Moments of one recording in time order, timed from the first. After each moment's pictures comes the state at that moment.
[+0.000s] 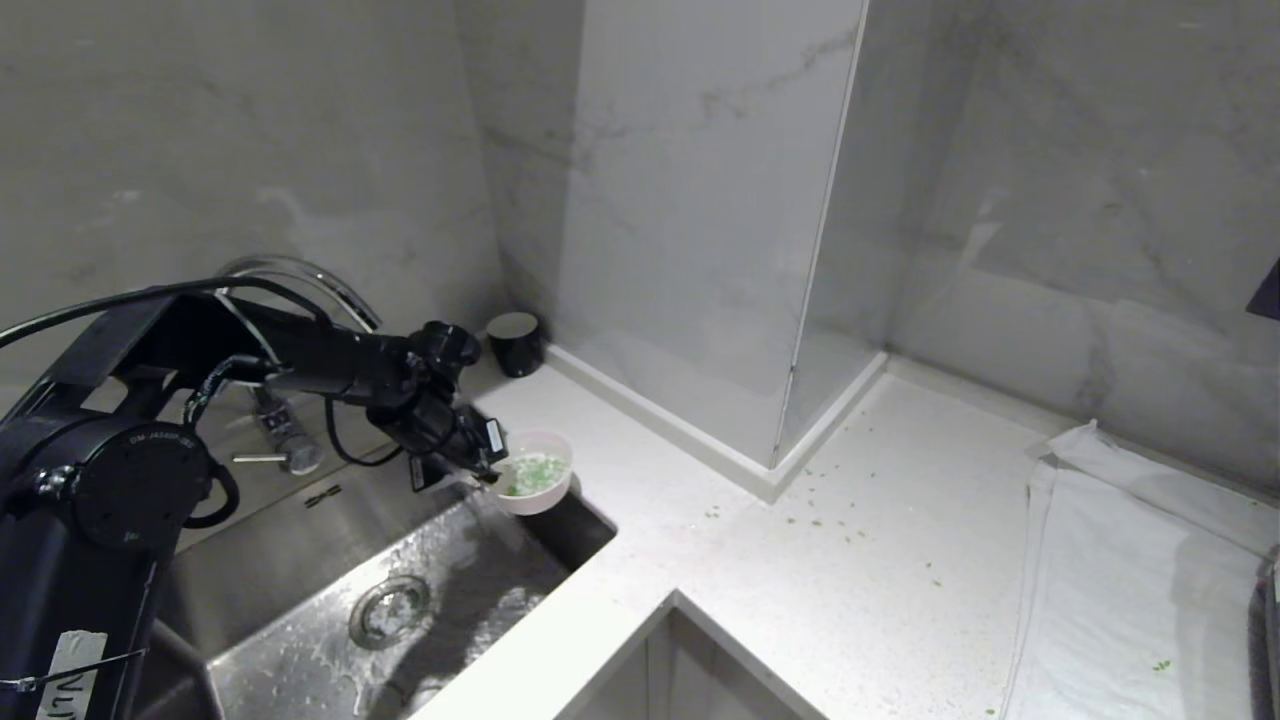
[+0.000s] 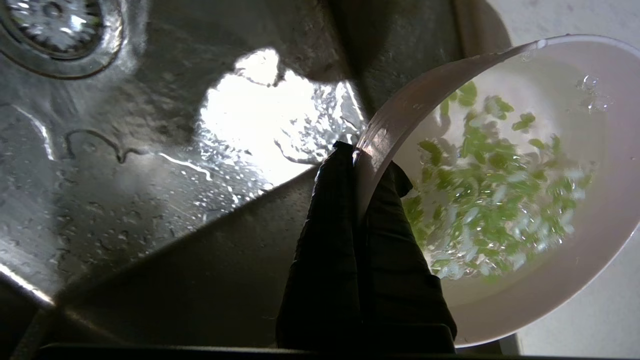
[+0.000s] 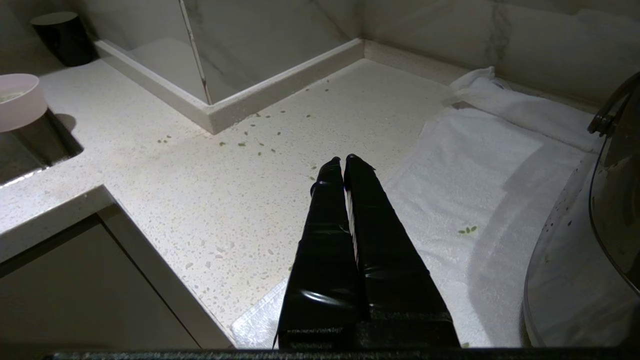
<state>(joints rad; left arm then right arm) -0.20 2.35 -1.71 0.46 -0.14 -0.56 0.01 0.00 0.00 -0.01 0.00 0.01</state>
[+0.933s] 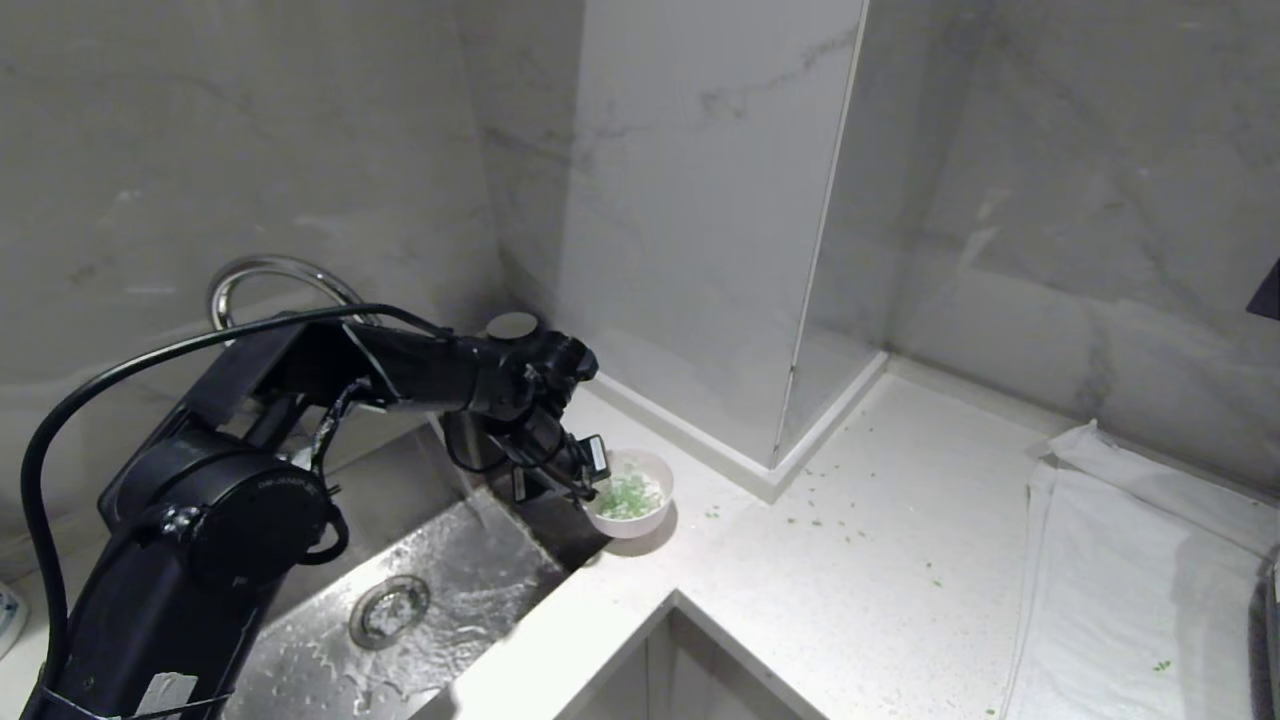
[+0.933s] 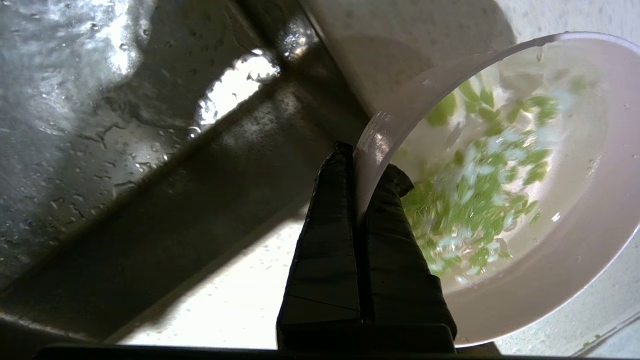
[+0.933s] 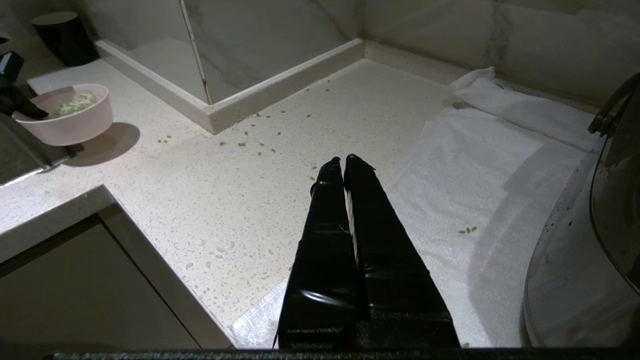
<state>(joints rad) -0.46 2.43 -1.88 0.56 -0.13 -0.65 0.01 0.00 0.00 -0.01 0.00 0.01</state>
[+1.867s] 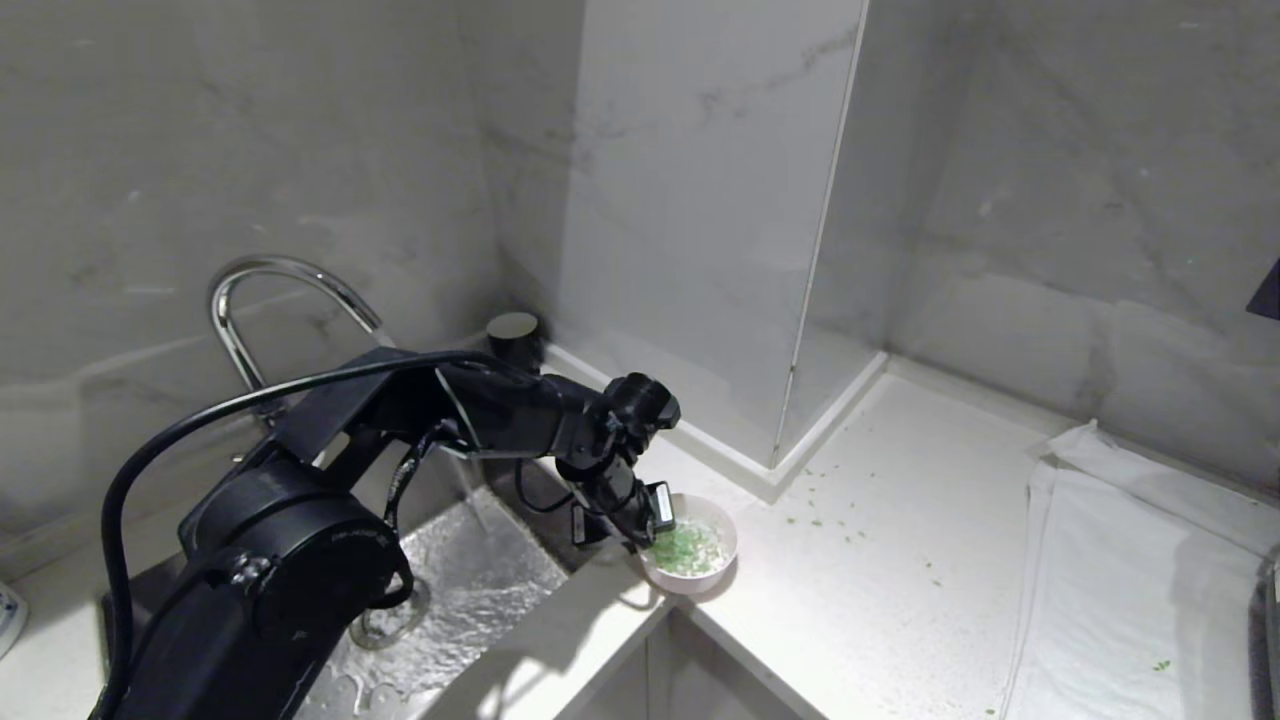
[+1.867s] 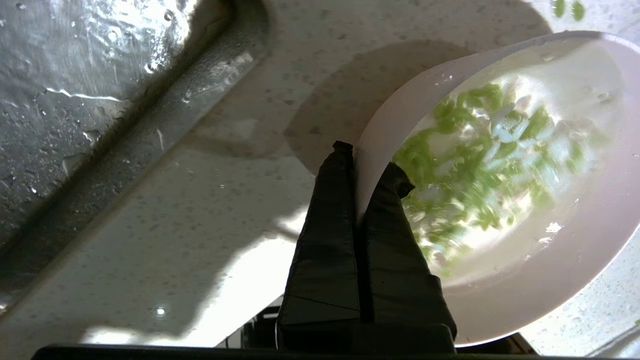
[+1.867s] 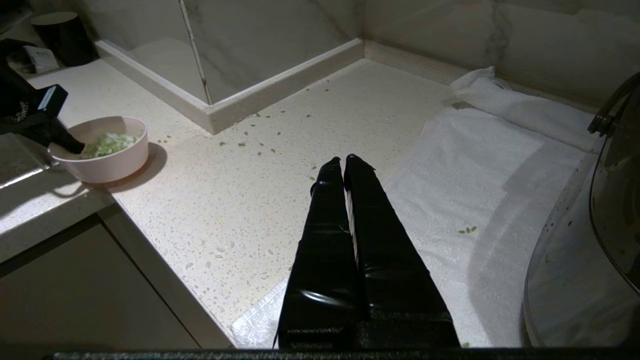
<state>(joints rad) -0.63 2.48 -1.88 0.56 -0.06 -0.70 0.01 0.00 0.00 -0.01 0.00 0.01</state>
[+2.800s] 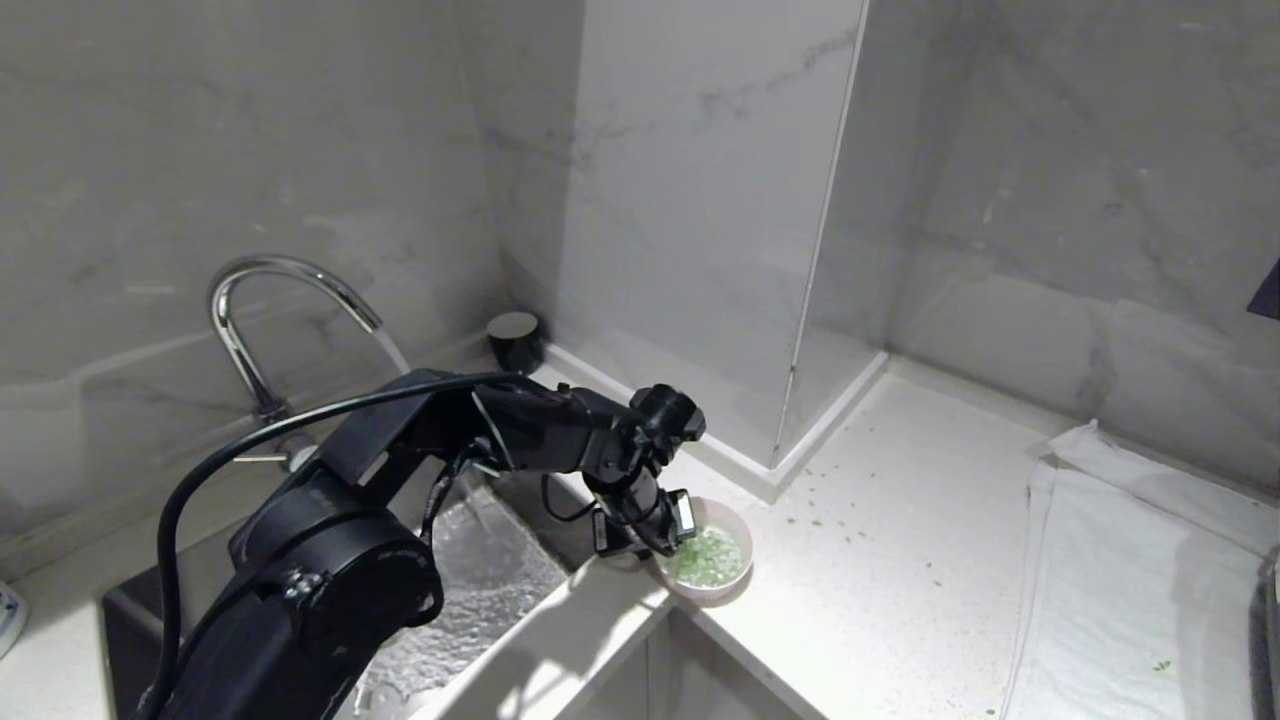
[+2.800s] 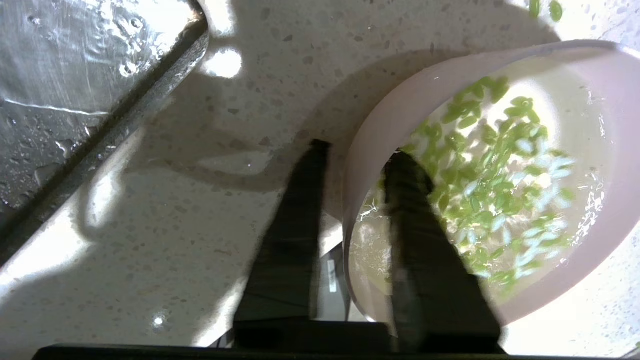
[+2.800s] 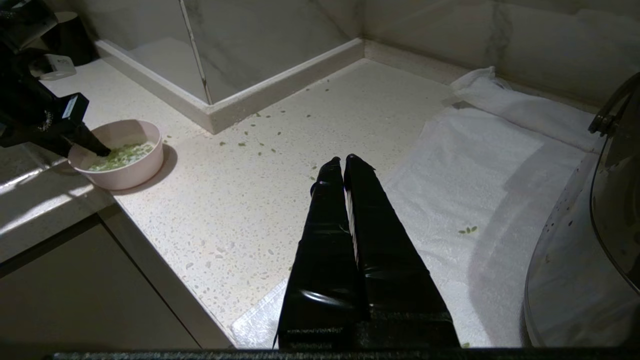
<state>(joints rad) -0.67 2.53 -1.94 0.56 -0.03 -0.73 0.01 0.00 0.00 -0.01 0.00 0.01</state>
